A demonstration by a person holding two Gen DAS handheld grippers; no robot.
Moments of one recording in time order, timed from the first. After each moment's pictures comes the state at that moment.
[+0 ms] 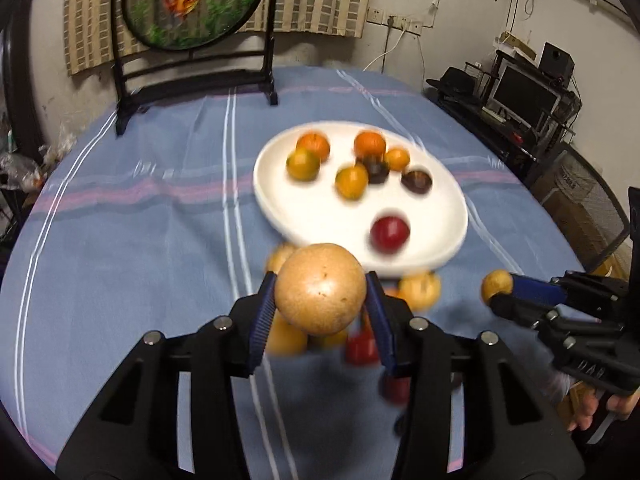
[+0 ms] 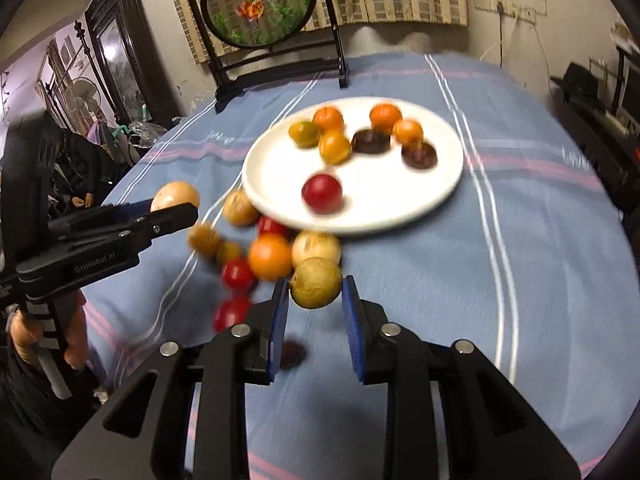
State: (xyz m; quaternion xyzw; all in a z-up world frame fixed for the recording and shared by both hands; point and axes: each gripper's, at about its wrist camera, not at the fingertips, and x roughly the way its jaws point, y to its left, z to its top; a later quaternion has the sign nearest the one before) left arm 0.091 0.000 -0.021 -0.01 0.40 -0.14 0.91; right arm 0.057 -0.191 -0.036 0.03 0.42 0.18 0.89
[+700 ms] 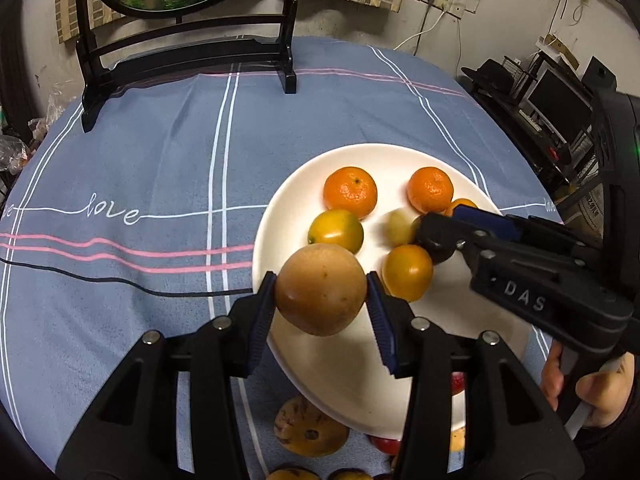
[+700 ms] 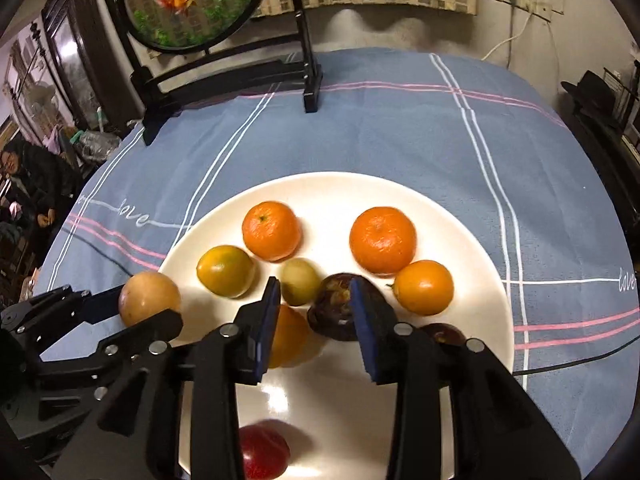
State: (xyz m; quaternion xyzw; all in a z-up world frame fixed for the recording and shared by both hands) left arm 0.232 -0.004 -0.045 -0.04 0.47 -0.11 0.88; right arm 0.259 -0.165 -0.050 0.02 0.46 0.14 0.88
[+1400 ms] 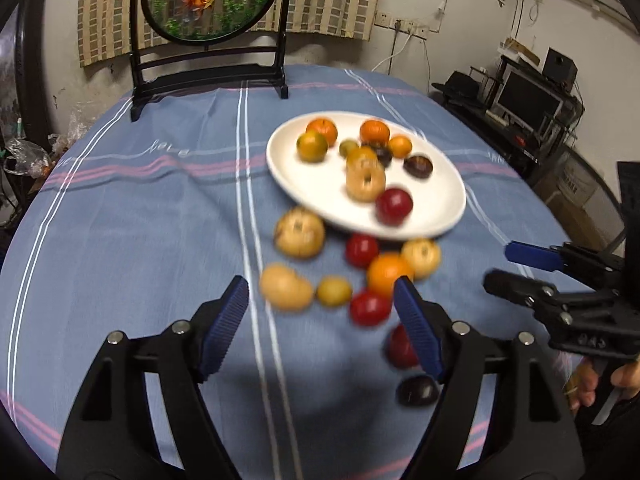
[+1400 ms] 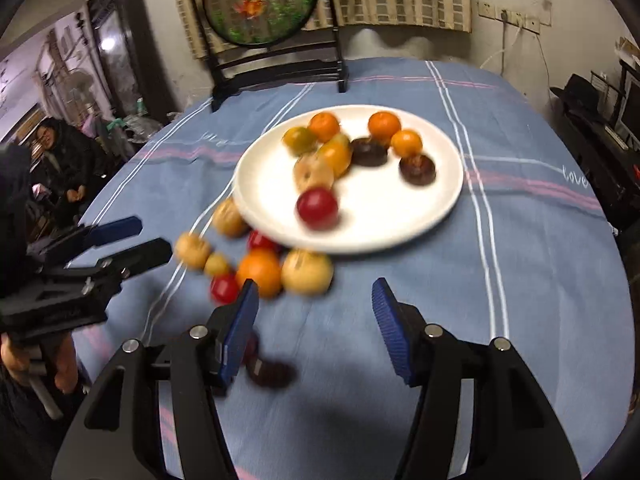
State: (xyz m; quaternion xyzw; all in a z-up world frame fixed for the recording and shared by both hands) left arm 0.034 0.012 -0.043 -0.01 0.40 -0.12 0.91; right arm 0.031 -0.190 -0.048 0.00 0.42 0.19 0.89
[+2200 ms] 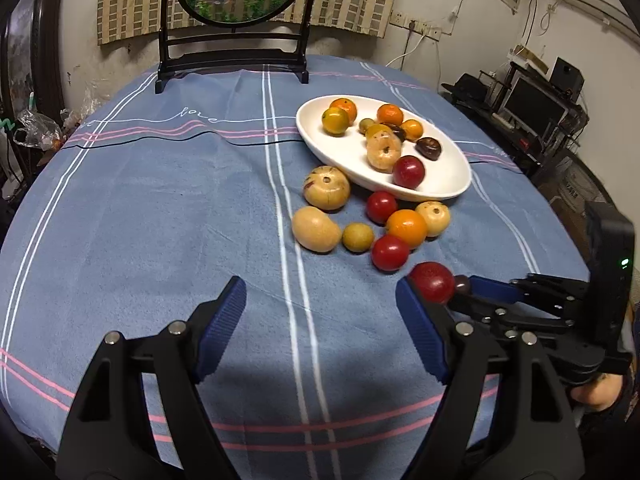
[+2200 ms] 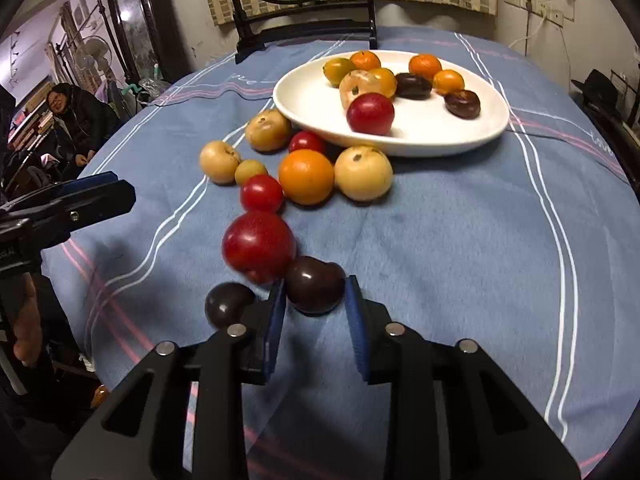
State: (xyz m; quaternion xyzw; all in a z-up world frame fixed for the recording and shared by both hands) left arm 0.004 0.044 -0.052 -0.04 0.41 -0.10 0.91; right arm 0.014 -0.161 -0.094 0.00 0.45 0.21 0.87
